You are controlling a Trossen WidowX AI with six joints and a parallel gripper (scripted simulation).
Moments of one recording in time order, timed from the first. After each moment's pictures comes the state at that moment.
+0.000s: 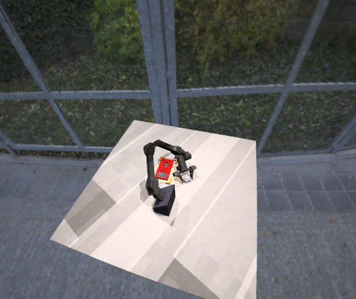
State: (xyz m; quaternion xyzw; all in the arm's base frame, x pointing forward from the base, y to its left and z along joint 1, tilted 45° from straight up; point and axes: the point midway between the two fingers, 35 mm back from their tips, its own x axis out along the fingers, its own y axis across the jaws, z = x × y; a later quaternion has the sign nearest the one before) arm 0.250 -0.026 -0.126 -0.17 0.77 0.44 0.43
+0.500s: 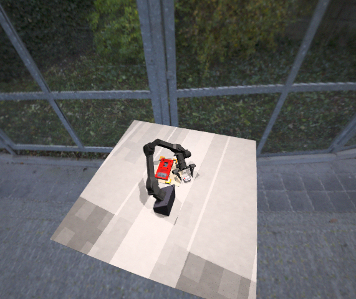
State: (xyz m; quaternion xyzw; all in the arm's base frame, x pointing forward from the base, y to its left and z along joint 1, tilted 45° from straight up) arm 0.258 -0.029 -0.110 -0.16 0.77 0.44 0.42
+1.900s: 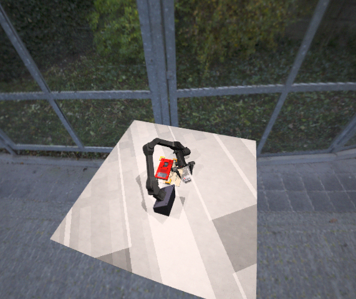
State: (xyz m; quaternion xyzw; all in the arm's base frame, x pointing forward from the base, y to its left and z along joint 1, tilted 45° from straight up) arm 0.268 -0.035 -0.092 -0.16 0.78 0.44 0.42
